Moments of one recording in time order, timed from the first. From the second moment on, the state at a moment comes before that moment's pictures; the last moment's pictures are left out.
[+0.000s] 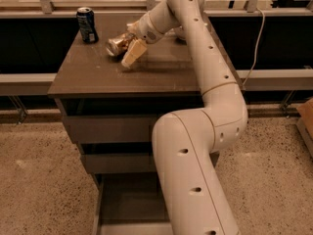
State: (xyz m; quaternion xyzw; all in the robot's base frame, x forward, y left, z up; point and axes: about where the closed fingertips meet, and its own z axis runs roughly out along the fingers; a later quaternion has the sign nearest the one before) arm 0.819 0.079 0.847 -0.65 0.64 0.20 0.36
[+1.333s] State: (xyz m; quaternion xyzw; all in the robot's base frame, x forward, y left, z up) arm 0.810 0.090 0.850 -0.64 0.62 0.26 0.39
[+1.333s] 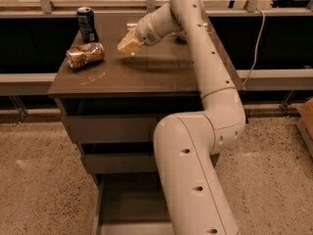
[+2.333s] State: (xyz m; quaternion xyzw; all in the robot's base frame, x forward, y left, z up) arm 0.795 0.139 0.885 -0.66 0.60 0.24 0.38
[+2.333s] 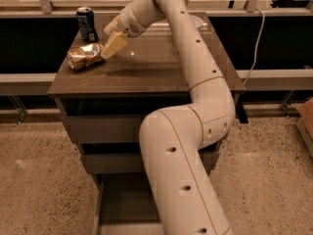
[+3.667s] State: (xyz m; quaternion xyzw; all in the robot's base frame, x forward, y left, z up) arm 0.778 0.198 0.860 -0.67 0.60 0.29 0.34
